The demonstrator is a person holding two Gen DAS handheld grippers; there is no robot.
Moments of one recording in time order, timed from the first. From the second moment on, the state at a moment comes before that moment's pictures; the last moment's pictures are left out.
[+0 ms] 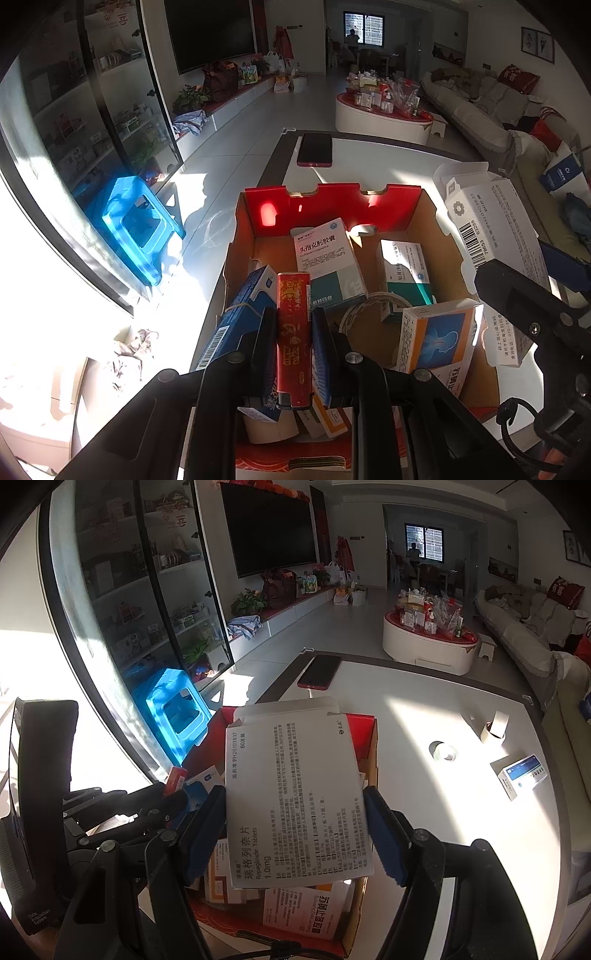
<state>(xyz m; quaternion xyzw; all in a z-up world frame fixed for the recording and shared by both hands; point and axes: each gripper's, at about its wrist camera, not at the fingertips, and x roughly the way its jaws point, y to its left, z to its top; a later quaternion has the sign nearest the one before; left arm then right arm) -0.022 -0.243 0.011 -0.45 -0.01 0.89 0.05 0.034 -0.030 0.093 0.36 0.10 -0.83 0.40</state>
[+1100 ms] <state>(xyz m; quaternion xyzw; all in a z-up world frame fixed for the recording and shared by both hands) 0.008 -0.233 0.007 -0.43 -0.01 0.90 0.04 0.059 -0.011 0.077 0.35 0.09 -0.85 0.39</state>
